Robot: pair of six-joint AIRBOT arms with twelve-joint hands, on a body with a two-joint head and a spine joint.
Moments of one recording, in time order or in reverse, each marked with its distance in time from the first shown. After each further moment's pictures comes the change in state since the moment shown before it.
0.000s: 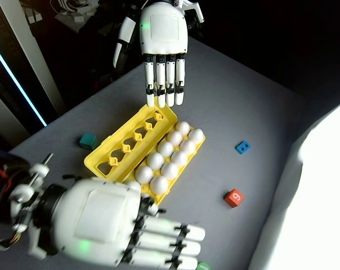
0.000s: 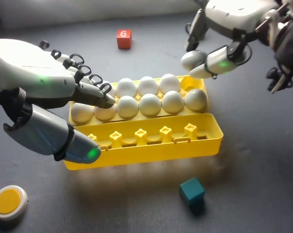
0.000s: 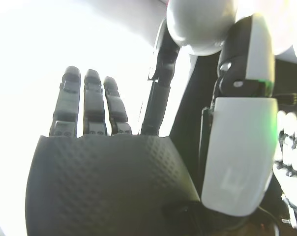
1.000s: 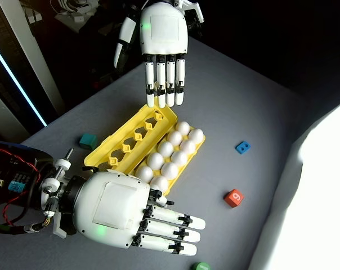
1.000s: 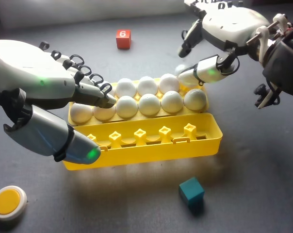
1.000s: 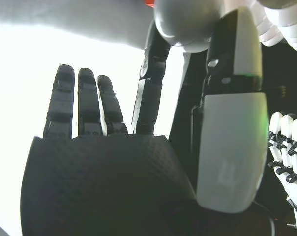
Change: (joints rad) left arm 0.004 0.000 0.000 0.000 0.000 0.000; right arm -0.063 -0.060 0.046 0.007 0.045 0.122
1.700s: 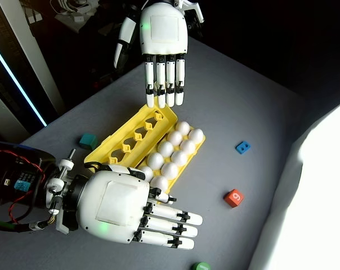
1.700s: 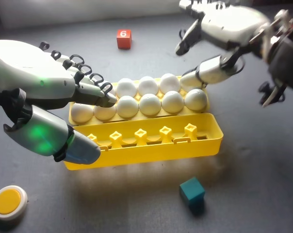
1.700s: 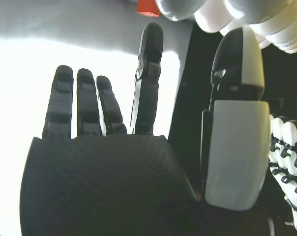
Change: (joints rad) left arm 0.000 0.000 0.000 0.000 0.000 0.000; right arm 0.027 0.061 -0.047 -0.031 -0.037 -0.004
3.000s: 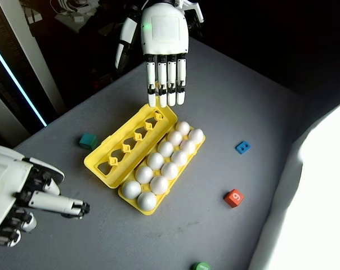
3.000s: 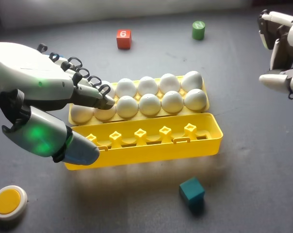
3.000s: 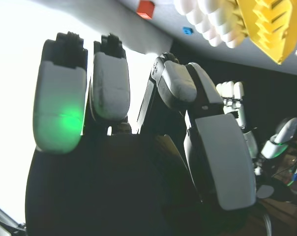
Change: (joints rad) left arm 0.005 0.005 0.000 0.000 0.000 -0.015; right arm 0.006 0.563 -0.505 -0.008 -0.152 -0.195
